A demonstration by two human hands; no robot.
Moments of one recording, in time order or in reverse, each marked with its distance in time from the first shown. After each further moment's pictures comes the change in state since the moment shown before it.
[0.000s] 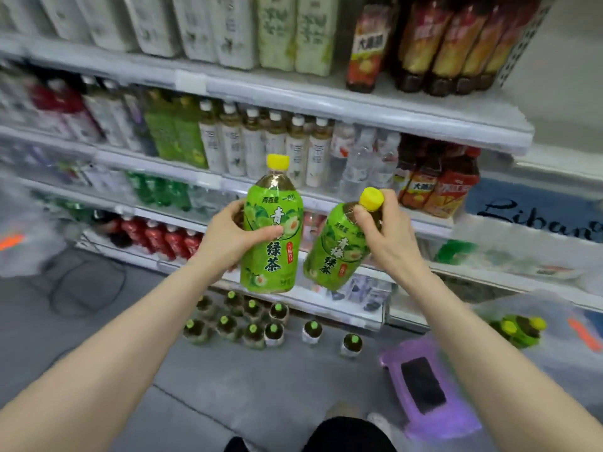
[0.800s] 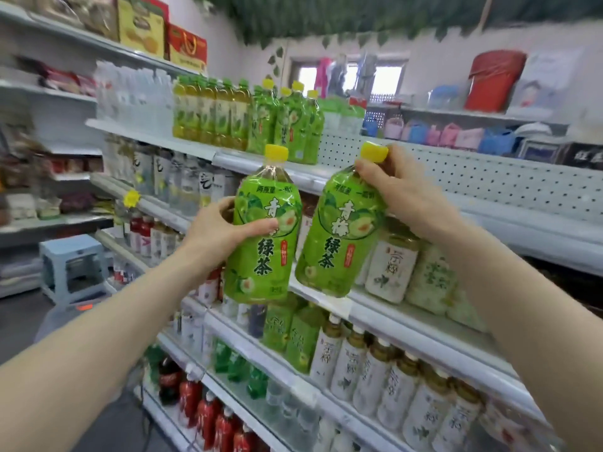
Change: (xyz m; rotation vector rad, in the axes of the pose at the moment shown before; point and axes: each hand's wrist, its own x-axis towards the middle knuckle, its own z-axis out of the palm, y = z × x) left_hand 0.147 0.177 -0.330 -0.025 0.526 0.353; right_hand 0.324 -0.384 0.079 0.195 -0.106 -0.535
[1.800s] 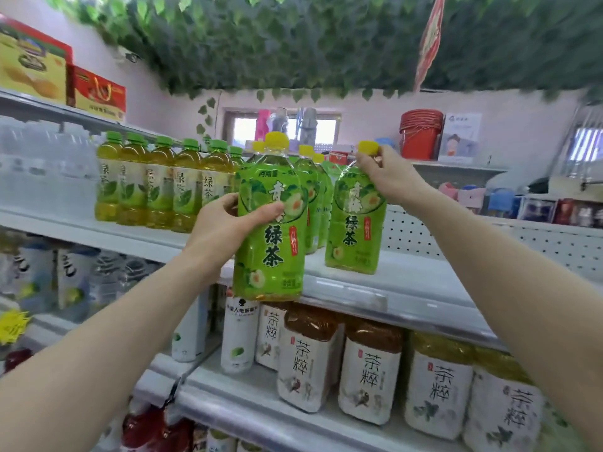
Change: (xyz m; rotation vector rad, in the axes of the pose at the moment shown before) left_hand 0.338 -0.002 -0.047 -0.211 -0.211 0.235; right_hand 0.327 0.024 0.097 -0.315 0.240 0.141
